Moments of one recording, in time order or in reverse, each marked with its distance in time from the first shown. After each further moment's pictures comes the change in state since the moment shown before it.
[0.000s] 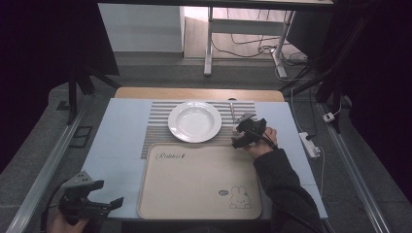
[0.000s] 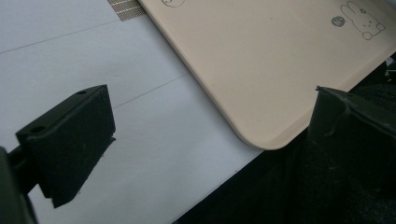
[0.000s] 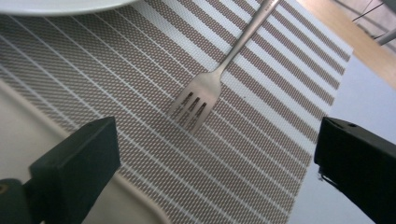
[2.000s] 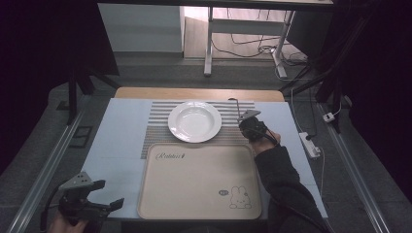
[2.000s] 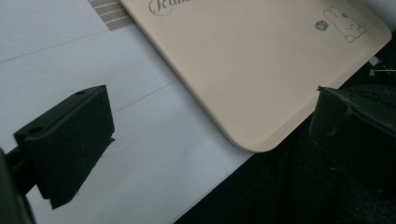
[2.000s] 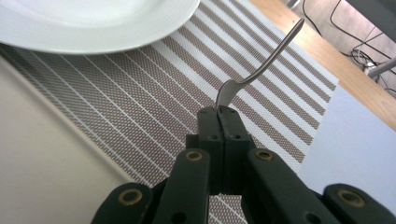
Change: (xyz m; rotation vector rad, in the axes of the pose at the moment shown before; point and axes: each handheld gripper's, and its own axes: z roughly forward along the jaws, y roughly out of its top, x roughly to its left) left arm -0.002 0.000 -0.002 -0.028 -0.037 0.025; right arm -0.008 0.005 -0.025 -0.095 0.048 -0.012
